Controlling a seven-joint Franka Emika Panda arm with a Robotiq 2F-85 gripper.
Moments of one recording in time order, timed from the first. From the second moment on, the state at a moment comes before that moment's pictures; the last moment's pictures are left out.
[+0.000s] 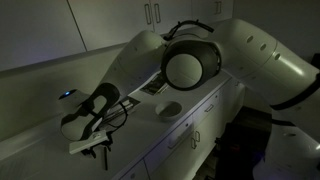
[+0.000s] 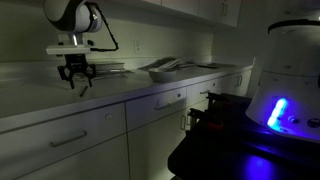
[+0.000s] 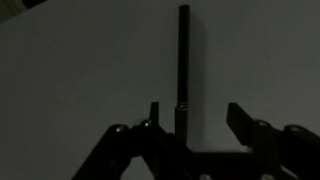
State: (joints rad) arm 0.29 0.90 0.00 -1.34 -0.04 2.21 0.95
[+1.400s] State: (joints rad) arm 0.29 0.63 -0.17 -1.64 -0.05 2.37 0.95
